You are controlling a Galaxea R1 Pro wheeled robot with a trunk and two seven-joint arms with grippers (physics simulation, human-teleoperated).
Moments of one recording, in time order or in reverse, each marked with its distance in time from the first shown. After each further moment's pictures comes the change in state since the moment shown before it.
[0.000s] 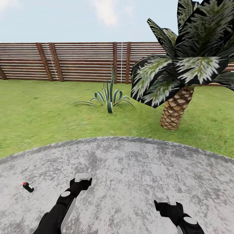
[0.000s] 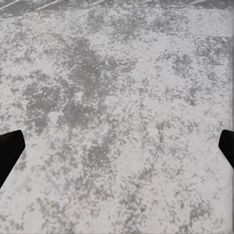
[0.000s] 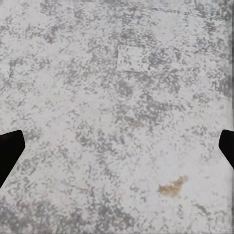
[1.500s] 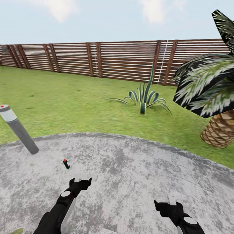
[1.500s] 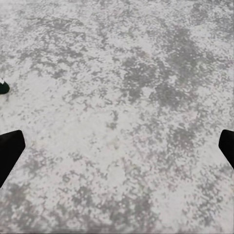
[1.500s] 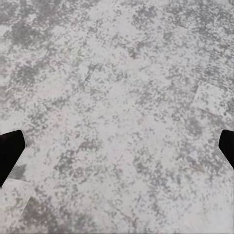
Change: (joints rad) left arm 0.000 0.002 -0.002 -0.002 -0.012 0.002 0.011; right arm 0.000 -0.001 0.000 0.000 0.000 -0.003 0.001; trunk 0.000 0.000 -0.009
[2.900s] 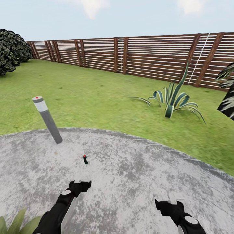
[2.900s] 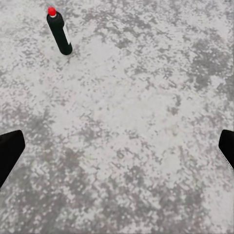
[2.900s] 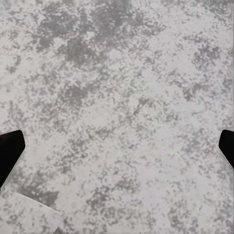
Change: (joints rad) left arm -0.006 0.000 0.001 0.000 0.006 0.098 0.000; right arm 0.000 -0.005 -0.002 -0.014 0.001 0.004 -0.001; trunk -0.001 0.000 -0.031
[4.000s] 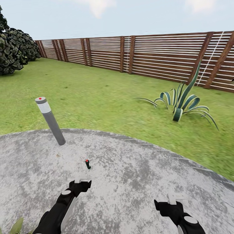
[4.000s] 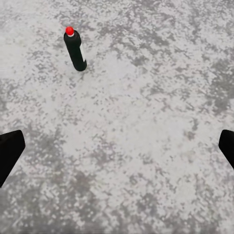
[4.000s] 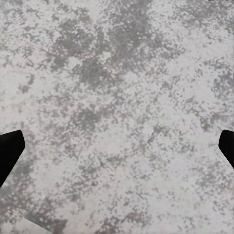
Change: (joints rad) left arm 0.000 0.000 0.000 -0.002 -0.003 0.001 0.000; right arm -0.001 0.001 0.005 0.000 -0.003 0.011 0.007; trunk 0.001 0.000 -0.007
